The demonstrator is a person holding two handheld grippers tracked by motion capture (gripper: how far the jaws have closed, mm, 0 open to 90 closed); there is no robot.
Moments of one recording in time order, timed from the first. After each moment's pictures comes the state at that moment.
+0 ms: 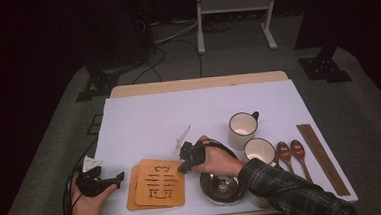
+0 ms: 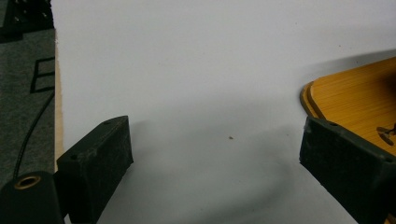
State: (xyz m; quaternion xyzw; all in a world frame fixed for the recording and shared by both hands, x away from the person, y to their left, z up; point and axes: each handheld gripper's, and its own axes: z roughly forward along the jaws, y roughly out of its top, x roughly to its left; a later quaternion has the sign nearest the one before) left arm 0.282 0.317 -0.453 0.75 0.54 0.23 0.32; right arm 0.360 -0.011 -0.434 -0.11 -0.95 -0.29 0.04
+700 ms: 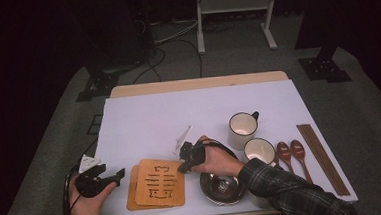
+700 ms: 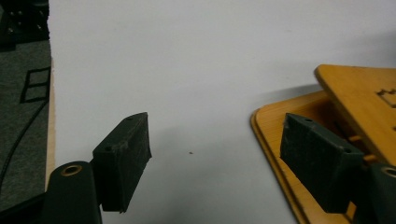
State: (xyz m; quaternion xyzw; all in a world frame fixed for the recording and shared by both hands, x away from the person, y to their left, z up) left arm 0.268 0.302 -0.425 0.73 0.53 0.23 0.36; right arm 0.360 -0.011 -0.434 -0.11 -0.95 -0.29 0.04
